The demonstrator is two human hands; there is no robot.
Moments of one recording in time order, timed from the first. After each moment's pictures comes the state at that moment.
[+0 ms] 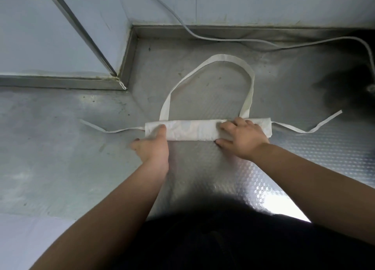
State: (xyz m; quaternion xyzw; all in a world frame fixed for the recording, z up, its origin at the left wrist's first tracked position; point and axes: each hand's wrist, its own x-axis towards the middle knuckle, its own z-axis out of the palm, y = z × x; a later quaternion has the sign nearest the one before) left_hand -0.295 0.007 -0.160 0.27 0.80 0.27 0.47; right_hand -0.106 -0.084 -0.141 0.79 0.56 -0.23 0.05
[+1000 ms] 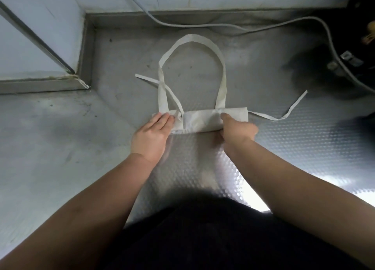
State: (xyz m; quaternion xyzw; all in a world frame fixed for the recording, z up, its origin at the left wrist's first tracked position) left_hand -0.287 0.015 -0.188 0.96 0.24 0.15 0.04; right_hand -0.120 -0.087 -0.150 0.77 -0.25 -0.31 -0.49
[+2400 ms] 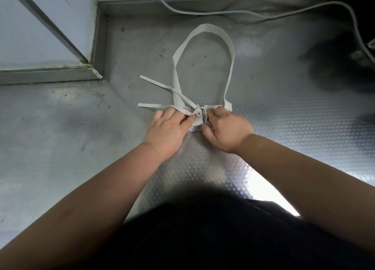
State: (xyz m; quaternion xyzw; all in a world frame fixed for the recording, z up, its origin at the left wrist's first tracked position) left_hand -0.291 0.013 -0.176 0.98 0.19 0.09 0.04; right_hand -0.142 -0.091 -0.156 0.80 0.58 -0.15 -0.03
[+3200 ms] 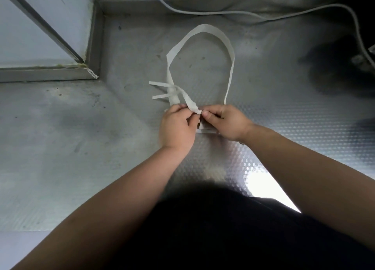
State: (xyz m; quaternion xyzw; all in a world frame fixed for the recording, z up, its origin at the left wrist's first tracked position) left_hand -0.243 -0.012 -0.163 0.81 0.46 0.20 0.31; right_hand -0.117 -0.075 -0.154 0.72 0.40 -0.45 -0.34
